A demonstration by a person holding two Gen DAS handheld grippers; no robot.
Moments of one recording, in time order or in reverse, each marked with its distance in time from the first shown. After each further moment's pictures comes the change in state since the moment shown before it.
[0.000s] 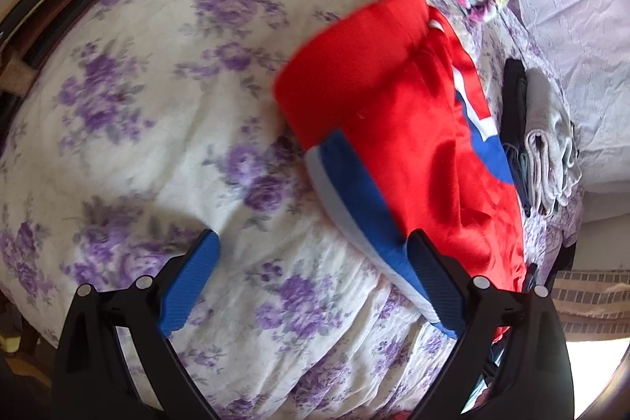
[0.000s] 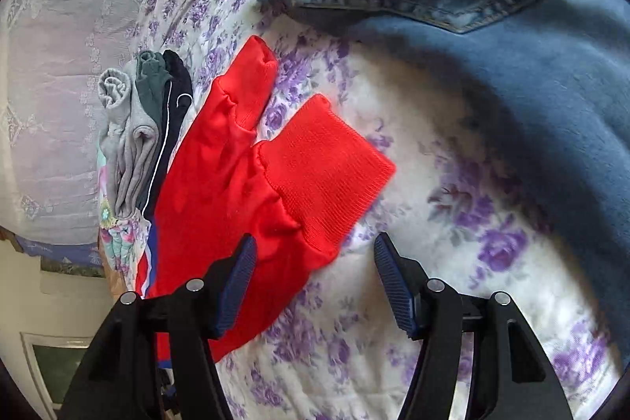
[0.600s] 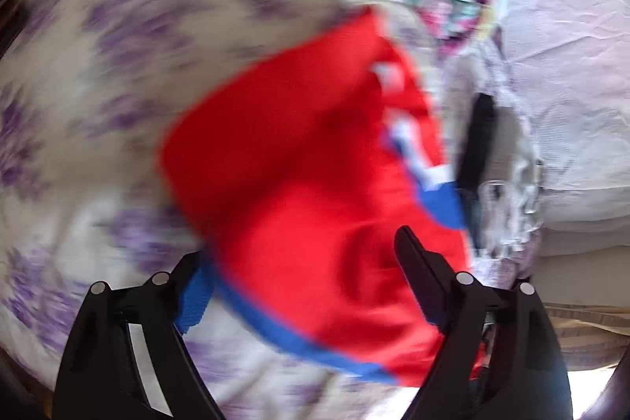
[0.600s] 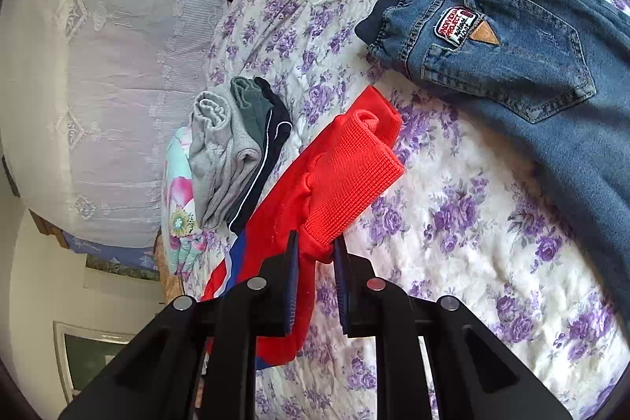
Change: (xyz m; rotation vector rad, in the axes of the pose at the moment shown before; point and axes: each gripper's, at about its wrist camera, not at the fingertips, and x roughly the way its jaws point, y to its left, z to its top) left arm 0.010 -0.059 0.041 -0.088 -0.003 -0.173; right arm -0.055 0.050 0.017 0.009 -0.065 0.181
